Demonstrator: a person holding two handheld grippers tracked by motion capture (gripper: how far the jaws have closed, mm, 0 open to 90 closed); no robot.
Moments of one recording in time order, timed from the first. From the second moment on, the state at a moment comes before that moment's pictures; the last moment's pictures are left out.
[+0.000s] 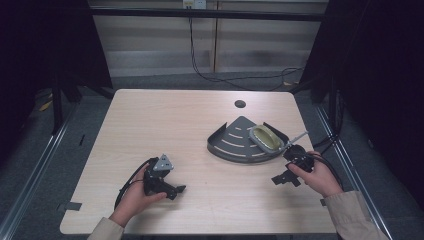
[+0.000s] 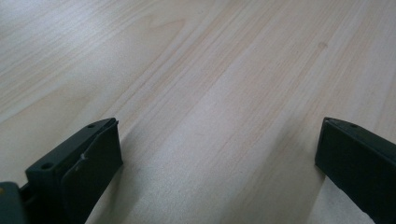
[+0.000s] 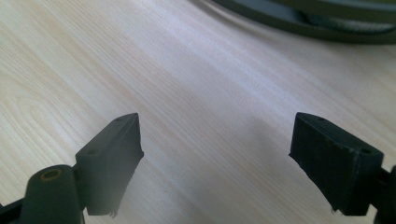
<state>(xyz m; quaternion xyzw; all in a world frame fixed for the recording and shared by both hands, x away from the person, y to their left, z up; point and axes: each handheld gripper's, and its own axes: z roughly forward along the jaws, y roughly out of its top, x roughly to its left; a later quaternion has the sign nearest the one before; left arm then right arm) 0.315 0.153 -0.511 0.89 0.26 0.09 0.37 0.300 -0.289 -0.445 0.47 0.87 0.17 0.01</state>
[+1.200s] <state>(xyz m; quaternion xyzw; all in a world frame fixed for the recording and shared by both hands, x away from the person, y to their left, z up) 0.315 0.153 -0.511 0.89 0.26 0.09 0.37 0.254 -0.305 -0.488 0.45 0.85 0.24 0.09</state>
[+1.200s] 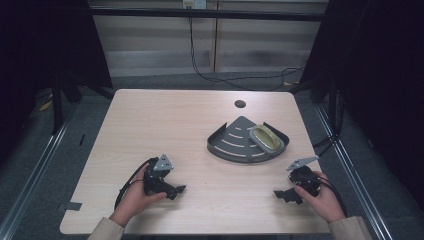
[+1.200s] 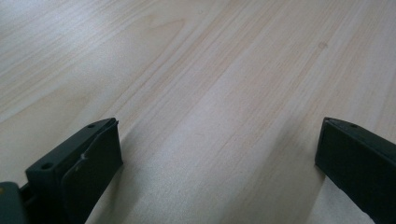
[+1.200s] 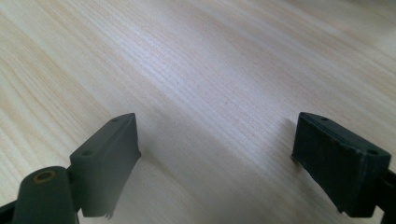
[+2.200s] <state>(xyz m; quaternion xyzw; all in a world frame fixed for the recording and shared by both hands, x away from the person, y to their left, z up) 0.315 0.153 -0.511 0.89 0.26 0.09 0.37 0.238 -0.313 -0.509 0.44 0.82 0.34 0.17</state>
